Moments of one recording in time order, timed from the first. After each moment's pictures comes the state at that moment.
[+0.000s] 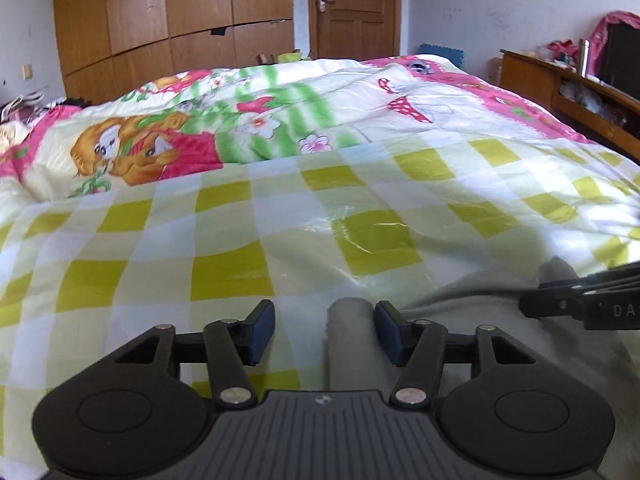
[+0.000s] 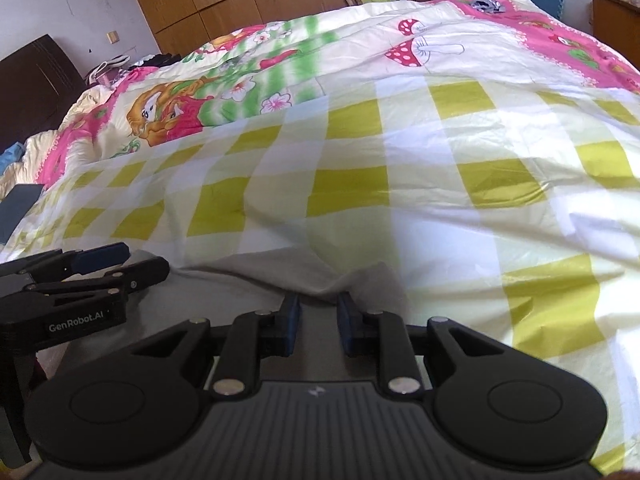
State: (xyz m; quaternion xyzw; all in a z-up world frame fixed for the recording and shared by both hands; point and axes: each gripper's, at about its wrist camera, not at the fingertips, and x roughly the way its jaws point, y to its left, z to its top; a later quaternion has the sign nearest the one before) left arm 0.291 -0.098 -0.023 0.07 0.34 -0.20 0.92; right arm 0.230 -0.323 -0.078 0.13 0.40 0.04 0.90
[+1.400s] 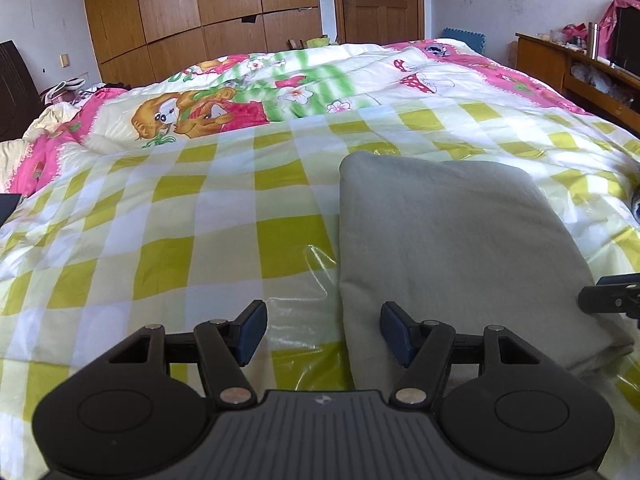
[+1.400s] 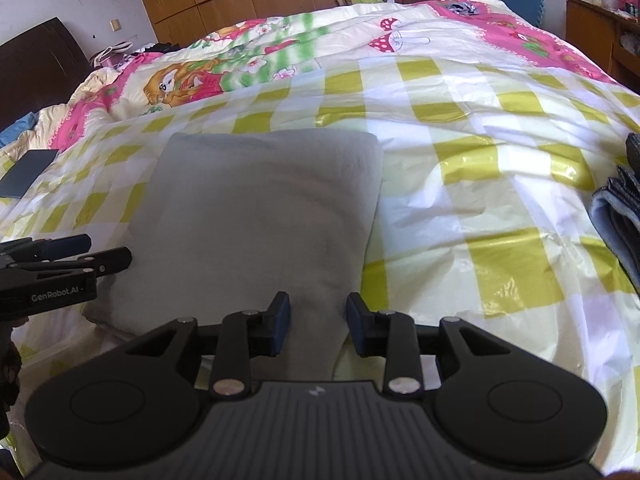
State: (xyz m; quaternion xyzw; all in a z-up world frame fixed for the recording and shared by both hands) left arm 0.164 -0.059 -0.003 0.10 0.36 -0.15 0.92; right arm 0.084 -0.289 -0.058 0.09 0.41 0.01 0.91
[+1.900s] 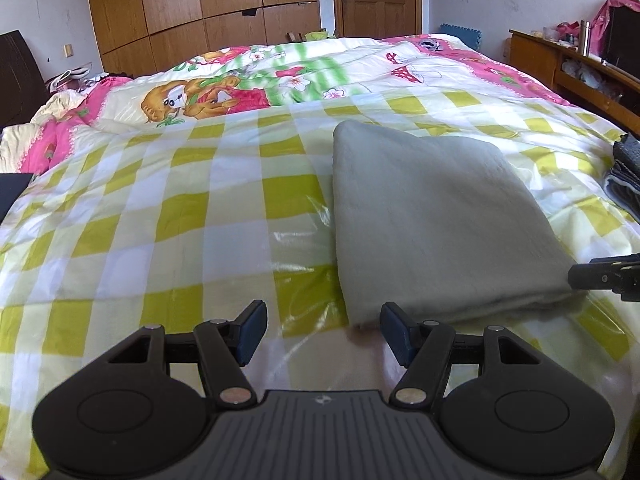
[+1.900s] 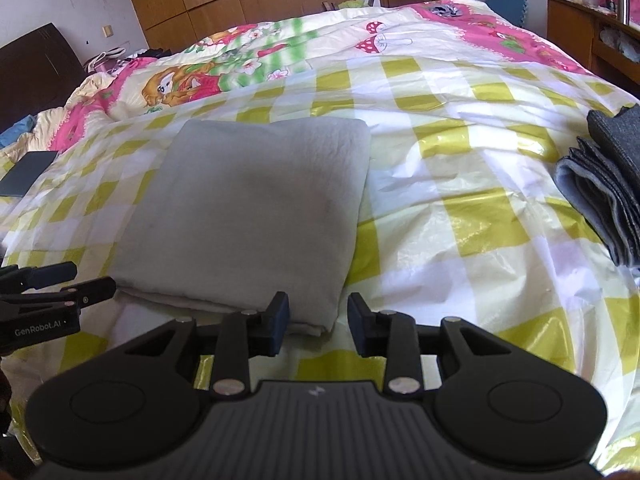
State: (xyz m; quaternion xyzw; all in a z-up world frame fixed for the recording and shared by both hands) left arm 0.107 -0.040 0.001 0.09 0.37 -0.15 0.91; right arm 0.033 -0.280 -0.045 0.11 0.40 -0.01 0.91
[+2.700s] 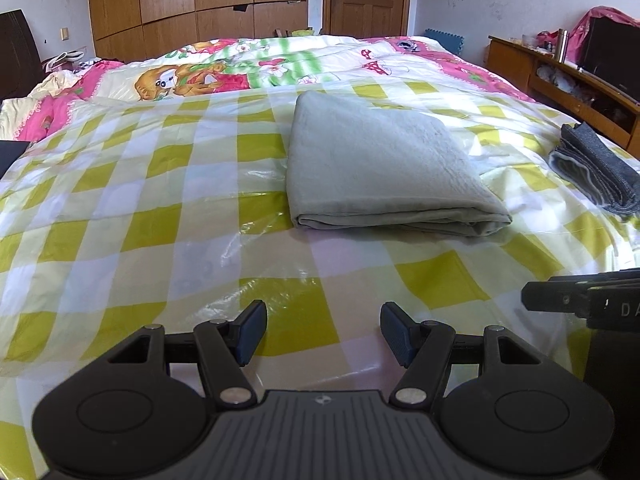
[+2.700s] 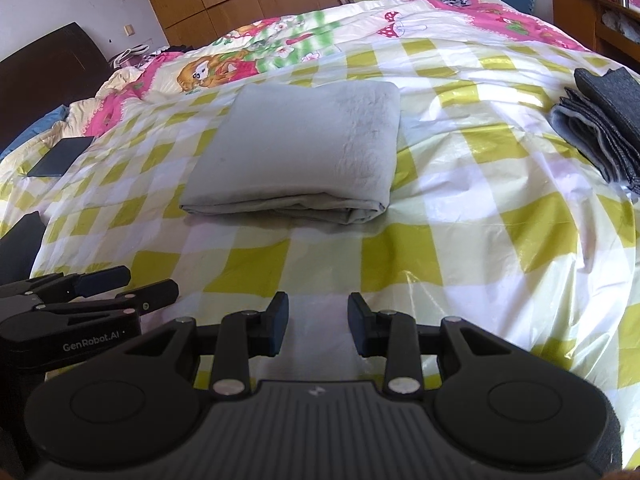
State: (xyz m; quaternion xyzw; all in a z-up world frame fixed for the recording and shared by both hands) left arm 0.023 -0.035 -0.003 0.06 0.38 -0.18 0.91; right arm -0.041 -0.240 -0.046 0.13 0.41 0.02 0.90
